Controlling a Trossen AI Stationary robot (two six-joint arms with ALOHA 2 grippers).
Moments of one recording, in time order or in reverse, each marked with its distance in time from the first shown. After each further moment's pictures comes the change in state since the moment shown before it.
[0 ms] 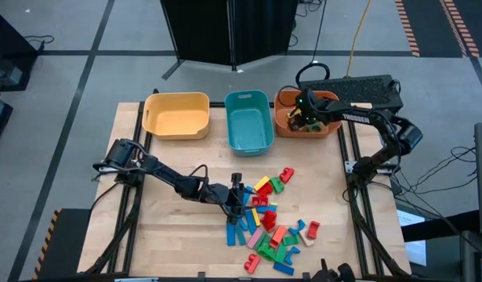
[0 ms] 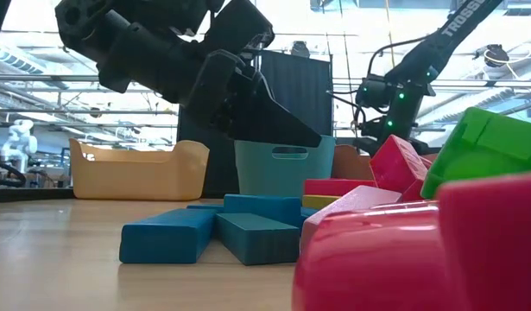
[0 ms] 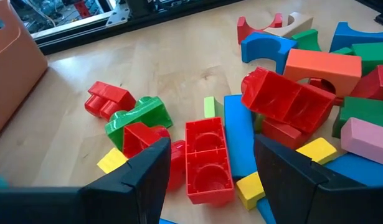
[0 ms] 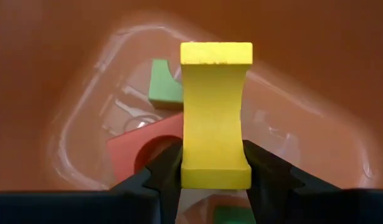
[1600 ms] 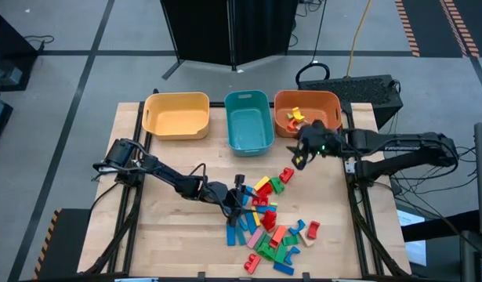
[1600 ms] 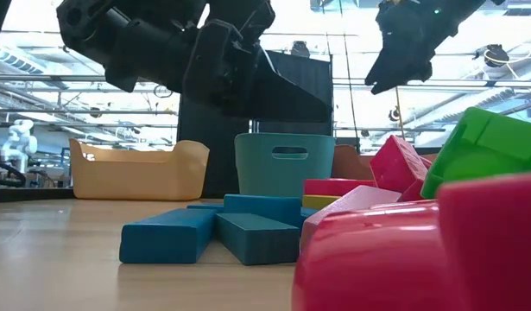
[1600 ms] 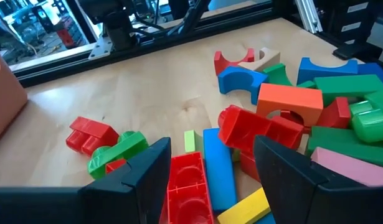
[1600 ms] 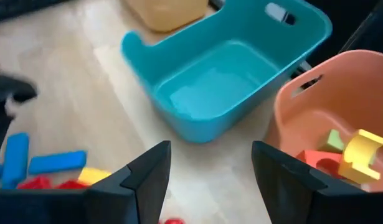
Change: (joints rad) left arm 0.006 0.000 0.000 0.093 0.105 0.032; right arm 0.754 -0.519 -0.001 -0.173 0.179 0.123
